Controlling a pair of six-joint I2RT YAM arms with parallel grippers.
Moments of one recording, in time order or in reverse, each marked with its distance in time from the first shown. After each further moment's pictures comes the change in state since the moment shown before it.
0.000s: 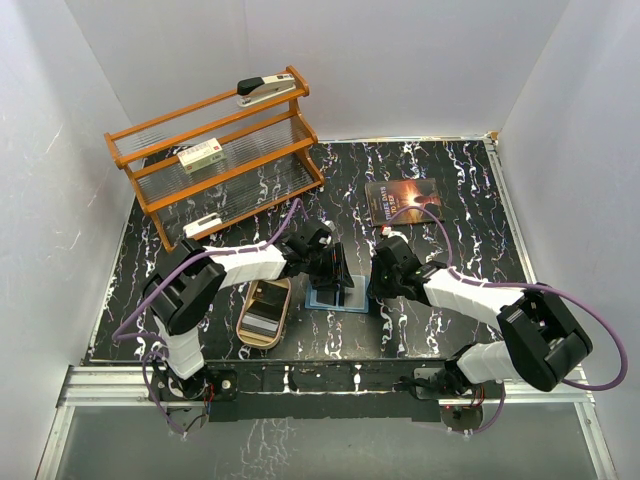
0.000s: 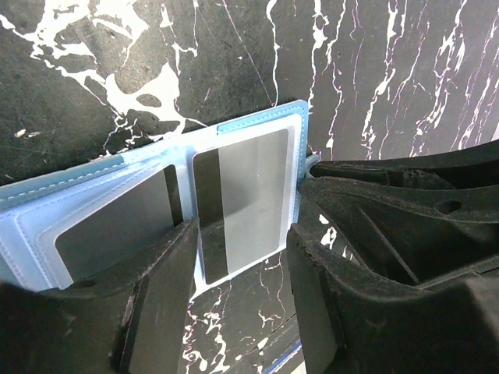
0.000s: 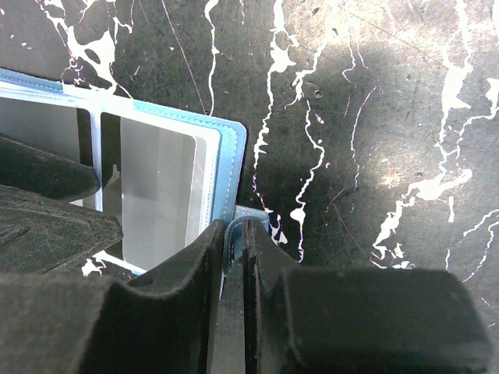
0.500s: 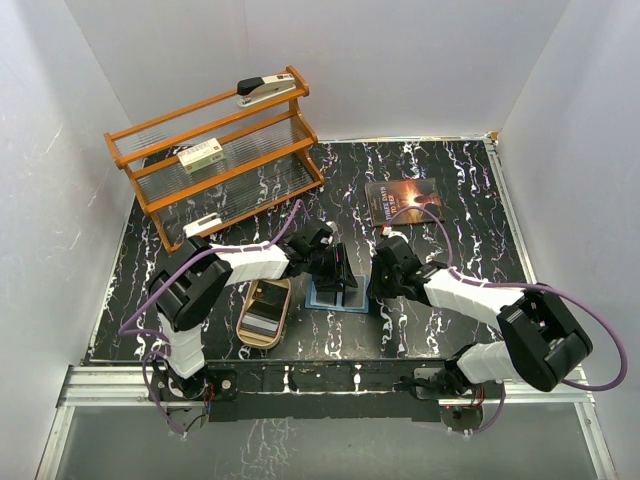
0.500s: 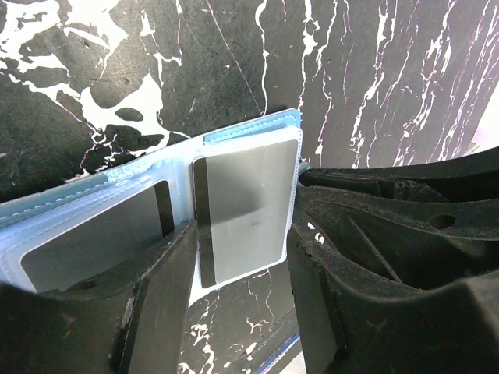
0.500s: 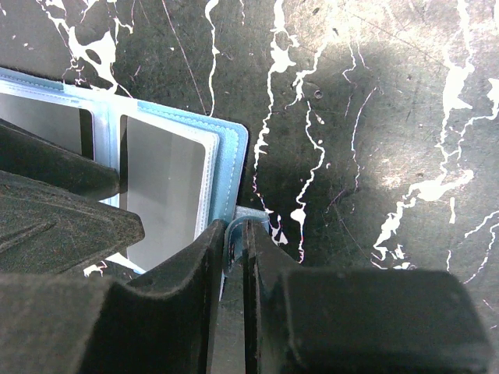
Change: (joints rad) left arm 0.001 0.045 0.009 0.049 0.040 -0.033; right arm -0.001 0.000 -0.005 0.010 -0.008 0.001
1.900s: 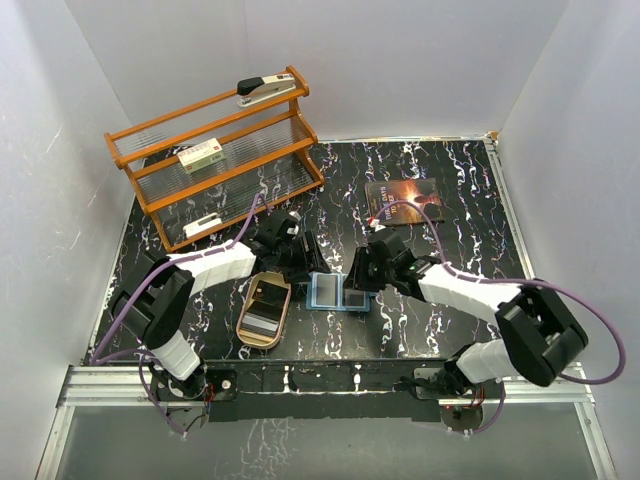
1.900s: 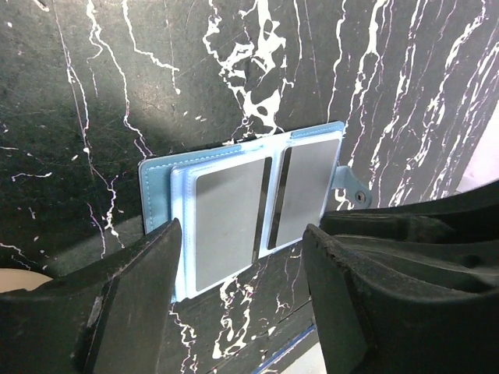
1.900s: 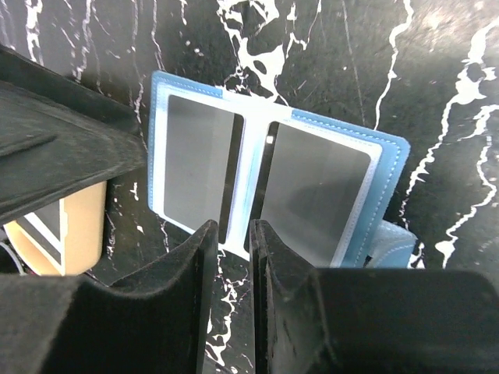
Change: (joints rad) left arm 0.156 -0.213 -0.128 -0.092 -0.049 0.026; right arm 0.037 -0.002 0.071 0.076 -0.173 0.099
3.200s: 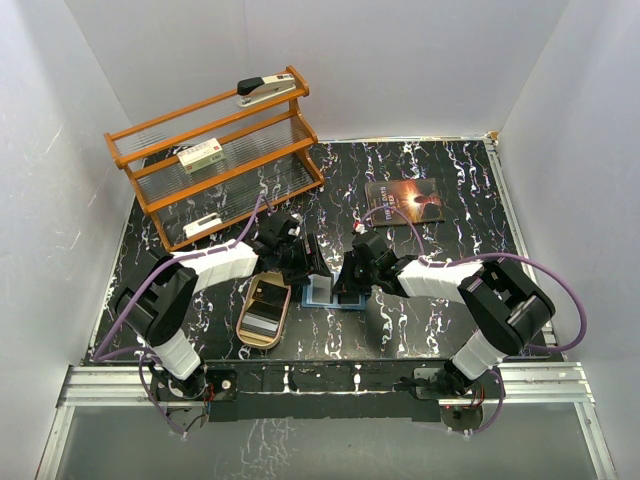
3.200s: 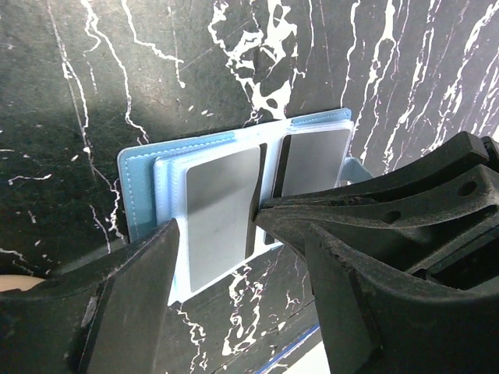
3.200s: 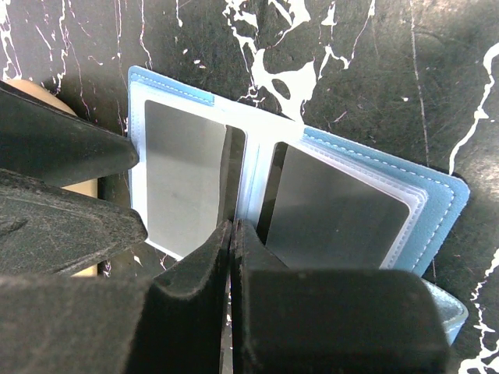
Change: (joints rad) left arm 0.008 0.026 -0.006 0.008 0.038 0.020; right arm 0.049 0.245 0.031 0.160 -0.034 0.048
